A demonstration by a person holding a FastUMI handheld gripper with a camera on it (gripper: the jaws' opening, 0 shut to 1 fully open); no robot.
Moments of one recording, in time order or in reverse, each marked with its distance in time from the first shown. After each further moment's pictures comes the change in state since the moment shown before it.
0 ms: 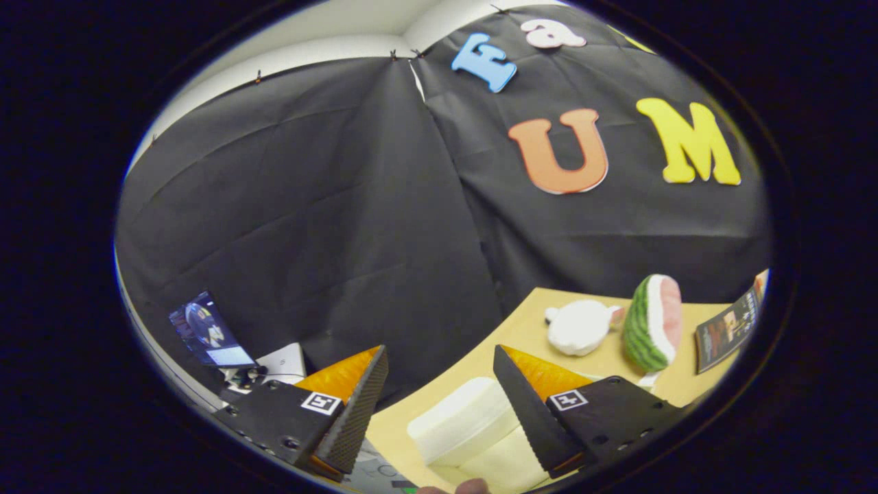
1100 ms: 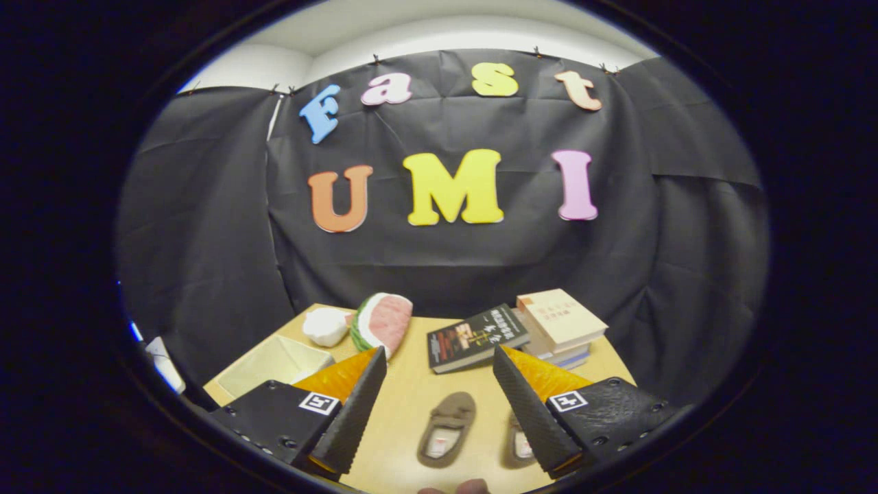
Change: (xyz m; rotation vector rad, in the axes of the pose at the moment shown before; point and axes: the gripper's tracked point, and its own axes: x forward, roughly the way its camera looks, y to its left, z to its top) arm -0.331 -0.309 -0.057 0.035 -0.128 -0.724
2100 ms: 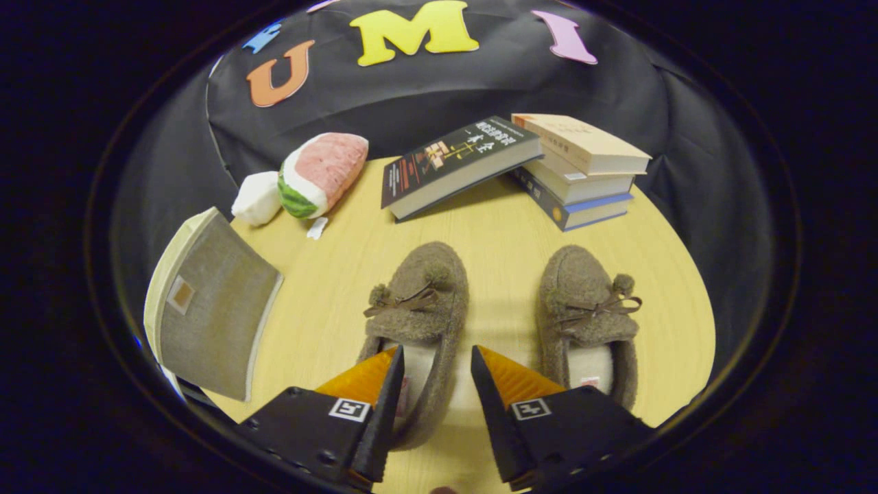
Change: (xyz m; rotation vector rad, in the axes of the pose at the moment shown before) arm 0.123 -0.021 -0.245 0.098 0.595 -0.040
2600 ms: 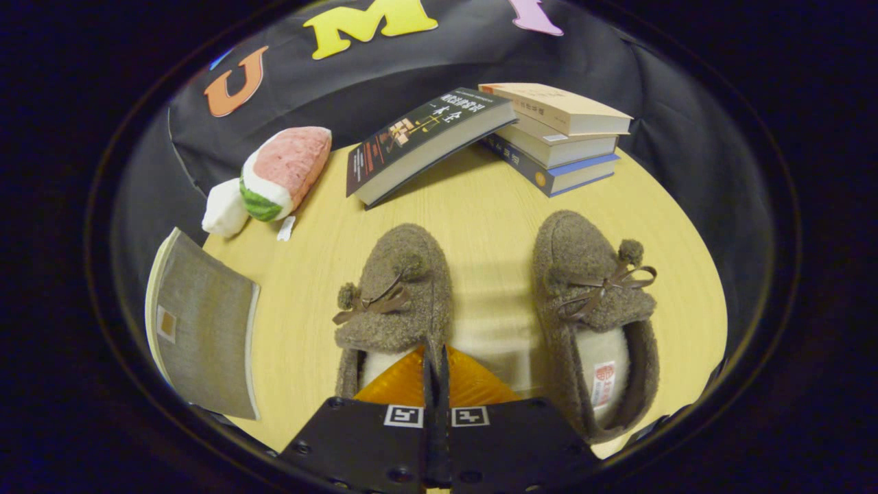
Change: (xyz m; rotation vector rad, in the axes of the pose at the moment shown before) arm 0.012 -0.005 -0.006 0.157 0.087 -0.039
